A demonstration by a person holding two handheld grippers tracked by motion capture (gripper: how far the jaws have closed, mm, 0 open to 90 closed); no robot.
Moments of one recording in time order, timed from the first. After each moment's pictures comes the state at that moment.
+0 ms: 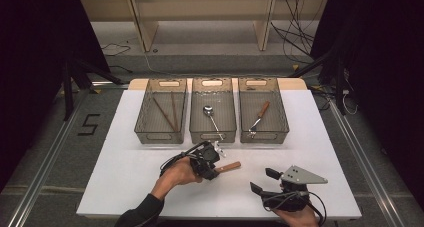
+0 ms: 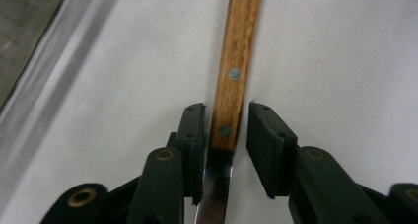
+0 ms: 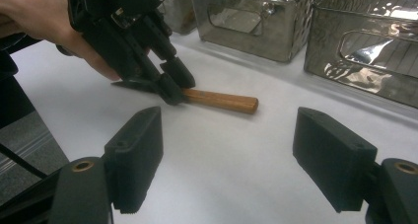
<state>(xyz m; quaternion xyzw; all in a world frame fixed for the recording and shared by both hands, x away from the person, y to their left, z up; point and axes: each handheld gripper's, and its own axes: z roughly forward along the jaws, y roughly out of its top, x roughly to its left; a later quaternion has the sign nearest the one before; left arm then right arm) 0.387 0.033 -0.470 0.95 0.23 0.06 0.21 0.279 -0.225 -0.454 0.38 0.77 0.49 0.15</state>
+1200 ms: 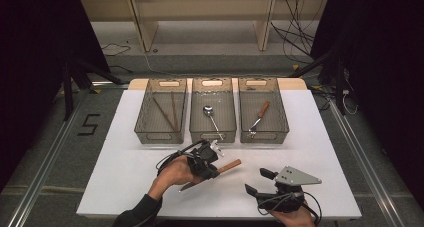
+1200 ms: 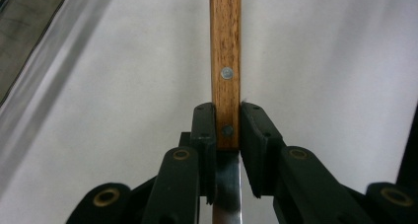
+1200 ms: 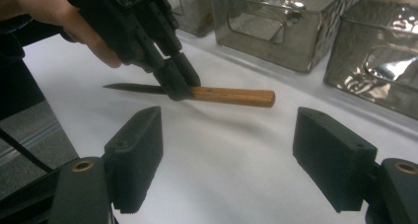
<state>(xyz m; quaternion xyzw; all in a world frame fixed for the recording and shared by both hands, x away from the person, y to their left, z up) 0.380 0.041 -0.451 0.95 0.22 0.02 0.24 0.278 -0.213 -0.452 0.35 0.78 0.49 0.15</state>
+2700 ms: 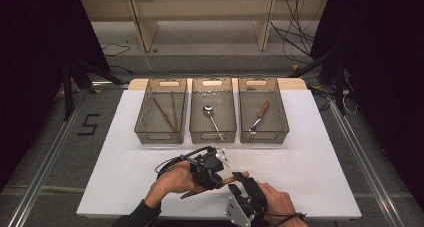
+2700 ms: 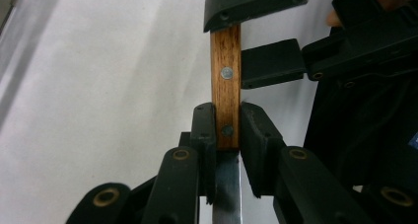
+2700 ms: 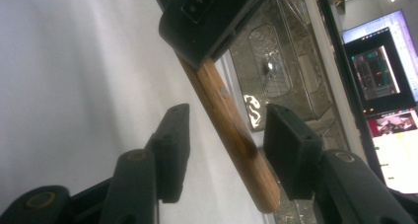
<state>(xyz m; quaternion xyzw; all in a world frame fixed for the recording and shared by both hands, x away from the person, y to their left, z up) 0.345 0.028 -0.421 0.96 0.17 -0.01 0.23 0.258 -0.128 -0.486 0.01 0.84 0.23 0.48</state>
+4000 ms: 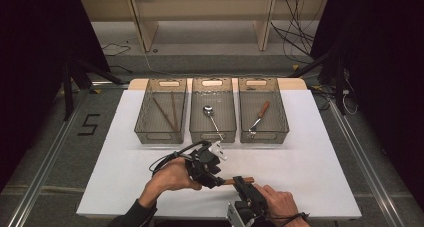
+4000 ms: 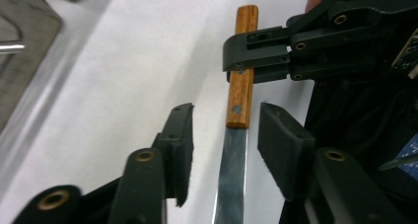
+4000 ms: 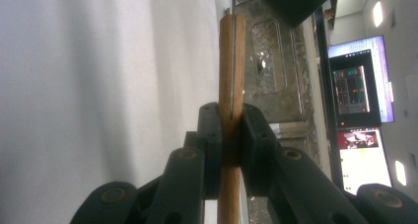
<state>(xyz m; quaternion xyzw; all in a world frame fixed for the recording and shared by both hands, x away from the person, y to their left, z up) 0.346 0.041 -0.399 0.94 0.19 0.01 0.28 0.256 -0.131 -0.493 -0.06 0.83 0.18 0.52</state>
